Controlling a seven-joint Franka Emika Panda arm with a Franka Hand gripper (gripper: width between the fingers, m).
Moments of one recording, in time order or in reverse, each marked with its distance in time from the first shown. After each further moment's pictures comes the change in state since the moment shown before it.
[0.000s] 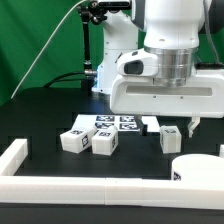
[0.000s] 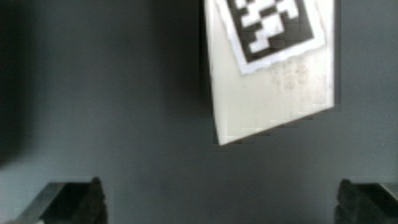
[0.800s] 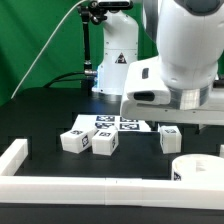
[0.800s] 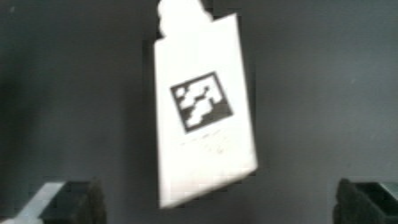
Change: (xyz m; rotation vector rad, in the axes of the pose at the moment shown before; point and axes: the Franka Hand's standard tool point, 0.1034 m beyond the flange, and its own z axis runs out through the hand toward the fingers) arm -0.014 -0.021 -0.002 0.020 -0.530 0.029
